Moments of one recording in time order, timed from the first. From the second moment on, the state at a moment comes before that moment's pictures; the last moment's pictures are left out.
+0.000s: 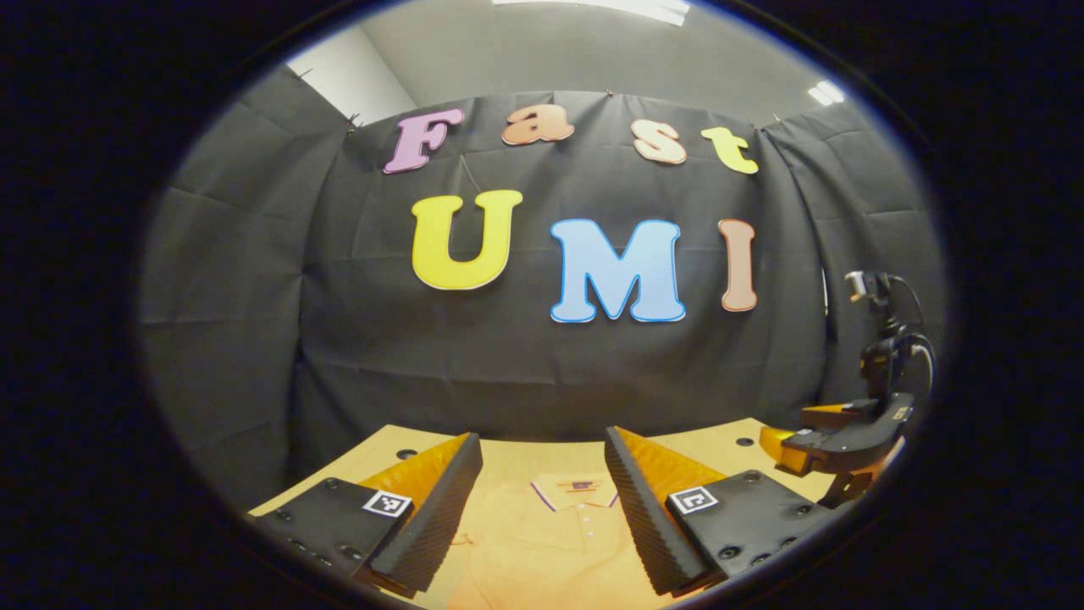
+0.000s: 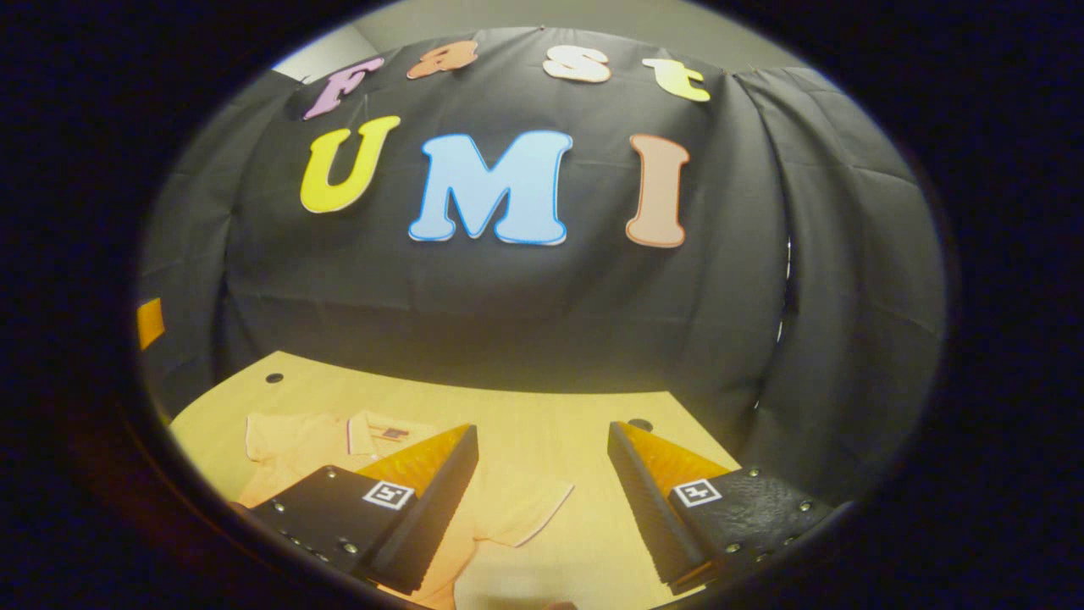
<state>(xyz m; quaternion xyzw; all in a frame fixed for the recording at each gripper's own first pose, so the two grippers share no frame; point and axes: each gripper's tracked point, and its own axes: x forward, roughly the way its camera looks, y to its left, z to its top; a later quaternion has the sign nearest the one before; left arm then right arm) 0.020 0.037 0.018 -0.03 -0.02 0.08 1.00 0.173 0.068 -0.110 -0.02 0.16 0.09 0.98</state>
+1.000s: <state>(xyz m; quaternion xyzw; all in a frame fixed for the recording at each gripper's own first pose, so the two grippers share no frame) -0.010 0.082 -0.002 -0.05 0.04 0.23 0.97 0.269 0.072 -0.311 -0.02 0.40 0.08 0.91</state>
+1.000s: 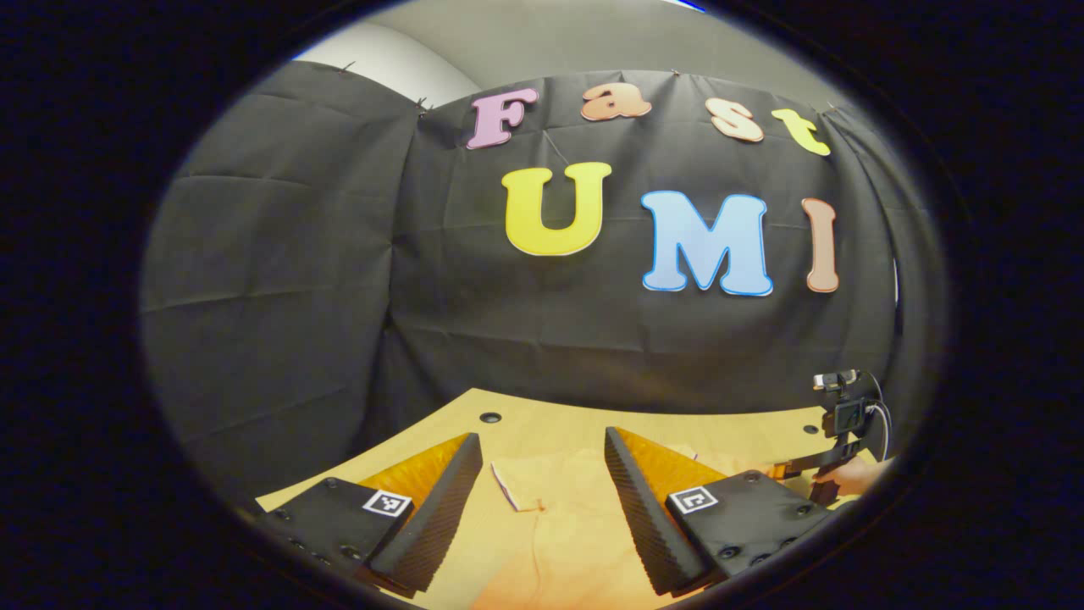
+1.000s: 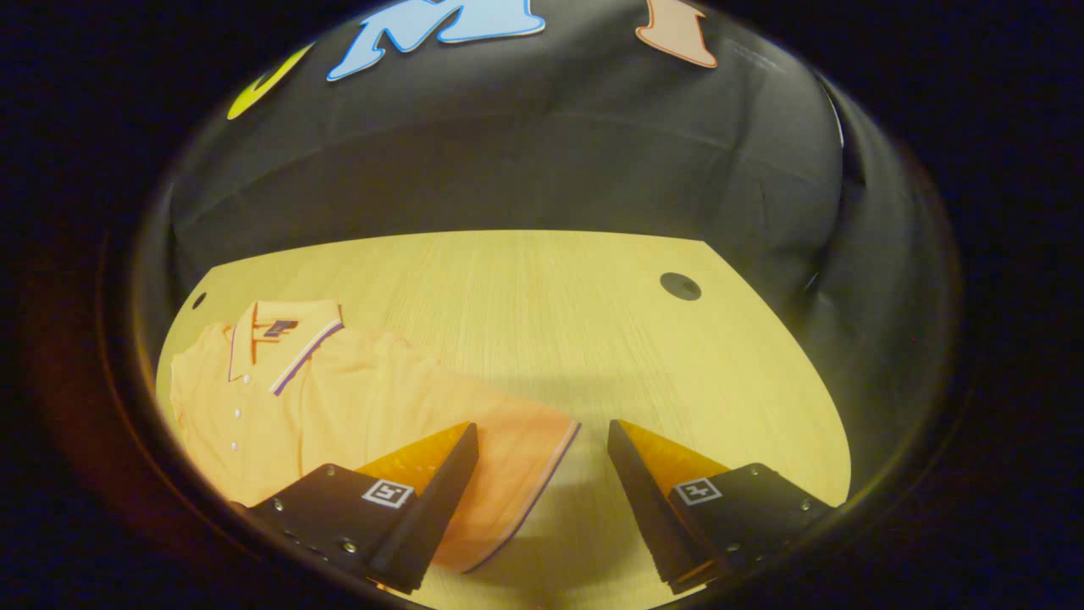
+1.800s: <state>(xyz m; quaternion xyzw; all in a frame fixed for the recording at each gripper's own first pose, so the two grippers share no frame) -0.004 0.069 -0.003 -0.06 0.04 0.19 0.98 0.266 0.088 -0.304 0.07 0.42 0.09 0.90</state>
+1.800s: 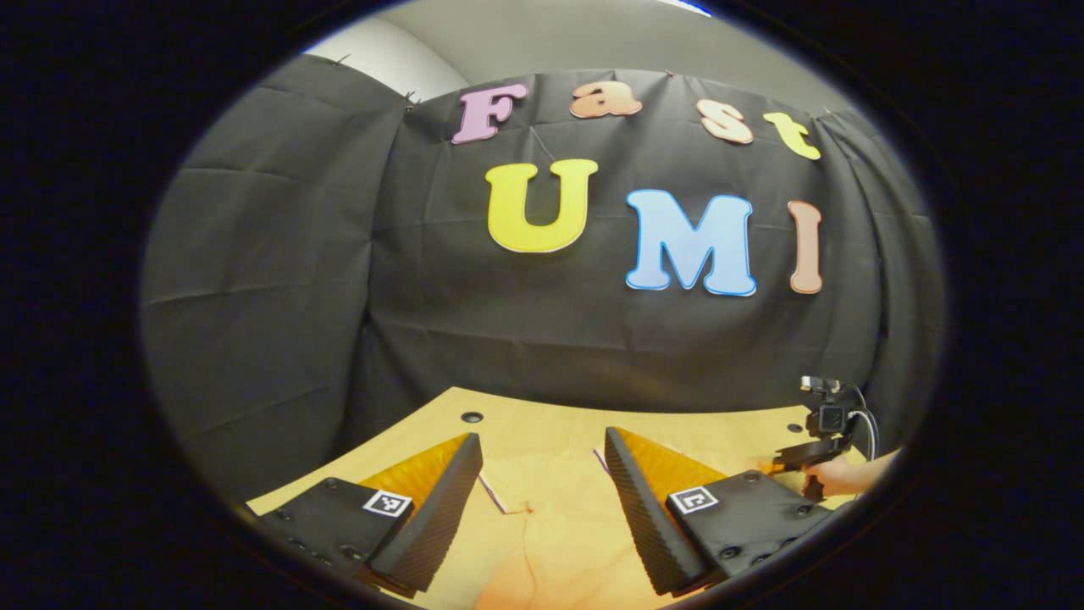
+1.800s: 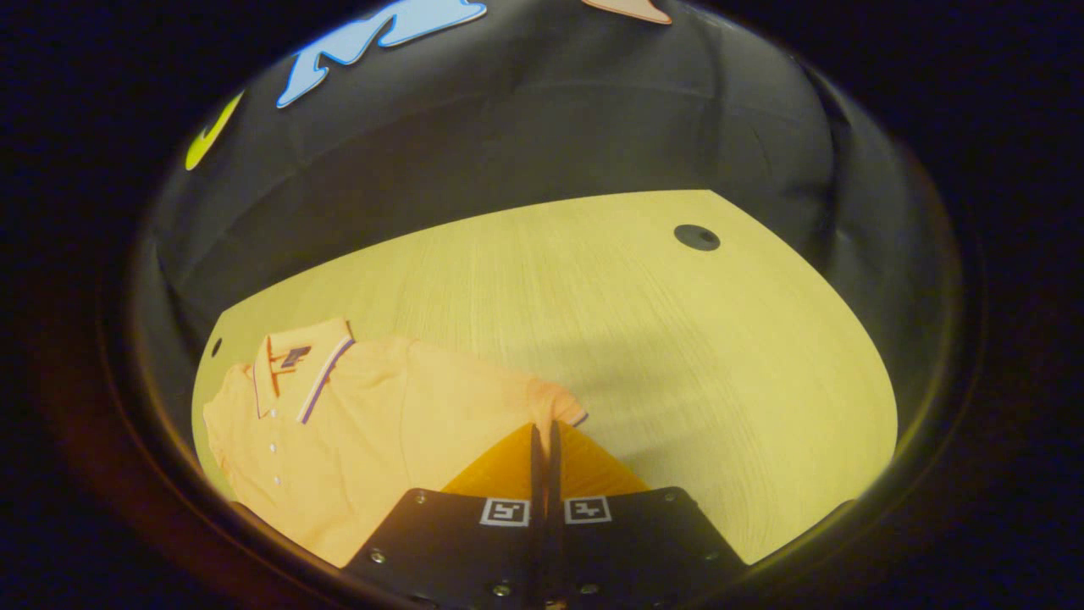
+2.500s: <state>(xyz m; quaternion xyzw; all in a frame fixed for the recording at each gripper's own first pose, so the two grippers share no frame) -0.013 0.067 -0.010 -0.10 0.05 0.20 0.97 0.224 0.196 -0.240 -0.05 0.35 0.19 0.91</state>
